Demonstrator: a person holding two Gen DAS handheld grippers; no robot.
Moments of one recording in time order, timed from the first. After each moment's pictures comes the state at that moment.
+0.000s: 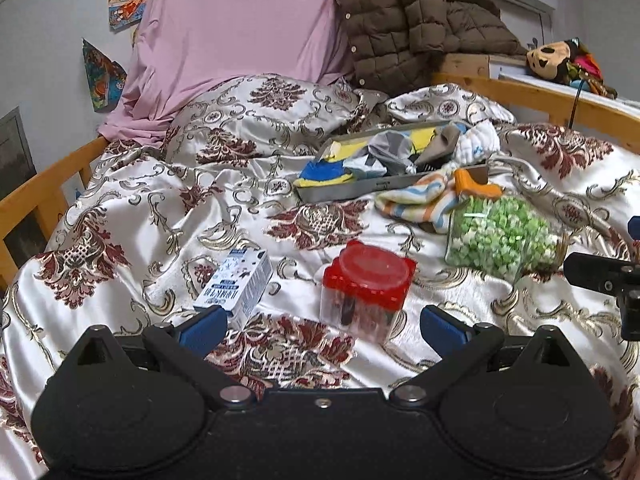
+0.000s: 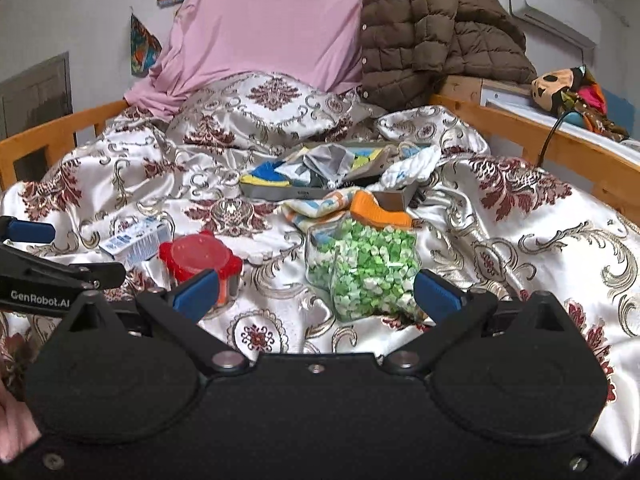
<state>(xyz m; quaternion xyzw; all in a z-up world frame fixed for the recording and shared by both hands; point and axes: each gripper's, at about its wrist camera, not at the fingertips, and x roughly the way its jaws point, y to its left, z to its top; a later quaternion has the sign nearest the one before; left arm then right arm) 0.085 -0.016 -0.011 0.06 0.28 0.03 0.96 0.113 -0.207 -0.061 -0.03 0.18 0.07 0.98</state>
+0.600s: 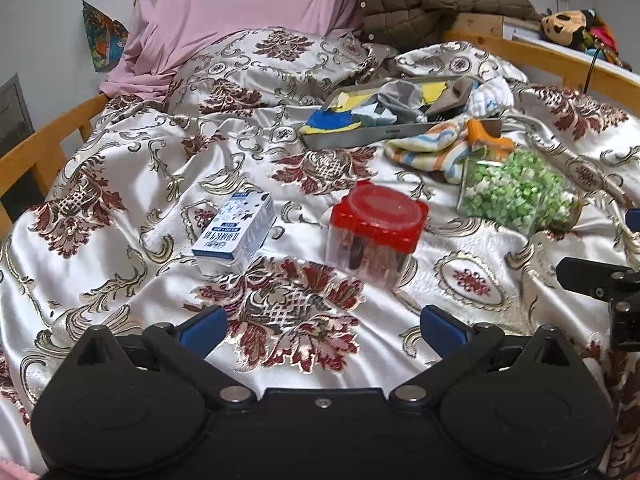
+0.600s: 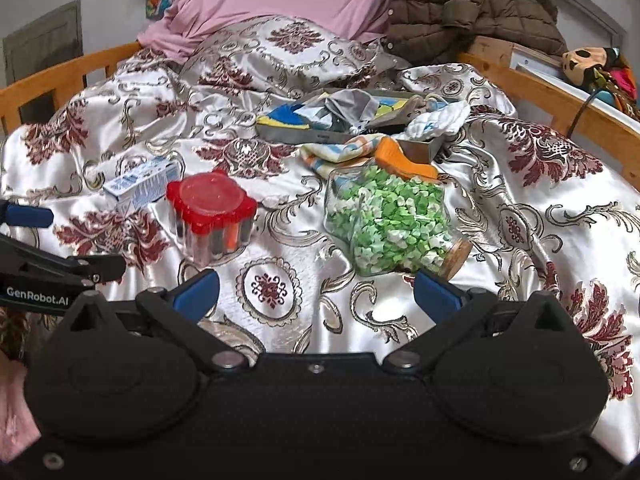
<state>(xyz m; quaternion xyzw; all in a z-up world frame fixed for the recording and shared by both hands) 0.090 -0.009 -0.036 0.05 0.34 0.04 0.94 0.133 -0.189 -0.081 -0.07 0.25 0.09 0.96</state>
